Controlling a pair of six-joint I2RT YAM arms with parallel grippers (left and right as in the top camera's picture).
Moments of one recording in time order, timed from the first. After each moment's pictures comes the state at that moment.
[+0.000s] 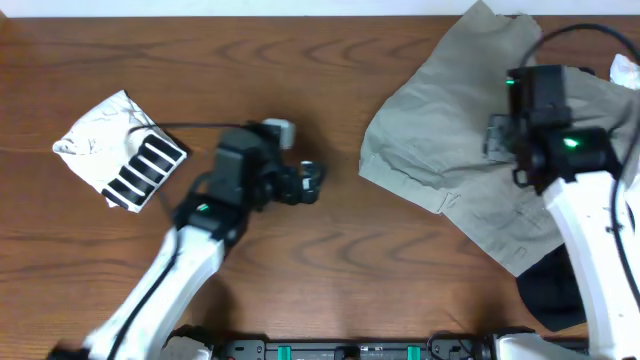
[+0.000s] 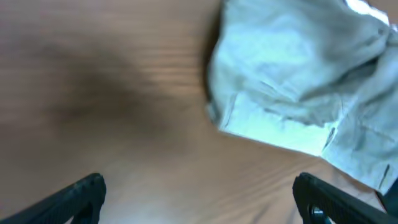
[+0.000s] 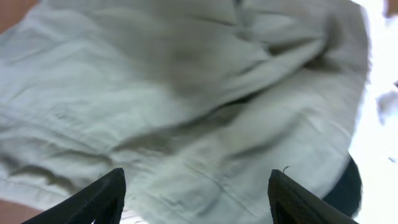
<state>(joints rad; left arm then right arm) -0.39 1.33 0.77 -0.15 0.34 -0.32 0.07 1.37 1.33 -1.00 0.35 0.23</state>
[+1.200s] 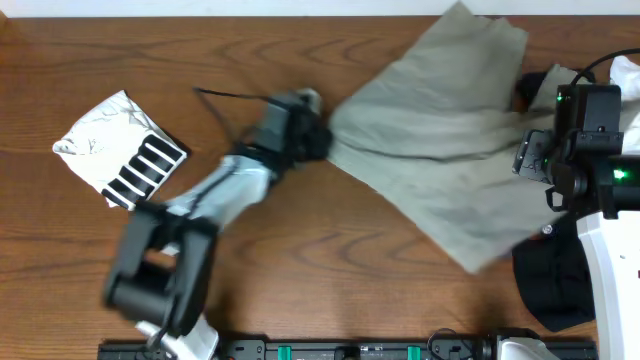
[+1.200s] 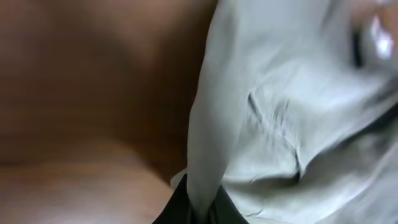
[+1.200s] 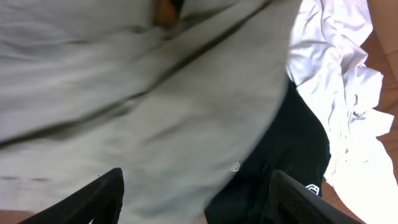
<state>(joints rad) -0.34 1.79 1.02 0.00 0.37 -0.52 -0.01 1.26 1.33 -1.10 0.32 0.24</state>
